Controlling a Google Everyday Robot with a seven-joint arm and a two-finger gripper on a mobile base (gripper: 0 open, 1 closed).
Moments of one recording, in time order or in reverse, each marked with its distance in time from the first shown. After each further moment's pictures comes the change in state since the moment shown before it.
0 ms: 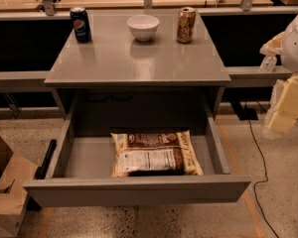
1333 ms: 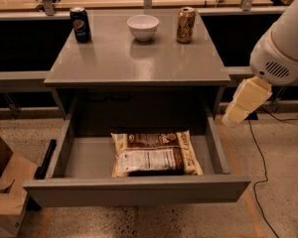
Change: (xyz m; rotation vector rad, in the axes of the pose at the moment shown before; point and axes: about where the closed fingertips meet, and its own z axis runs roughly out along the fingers) arm -0.016 -0.034 0.050 0.107 -0.013 0.280
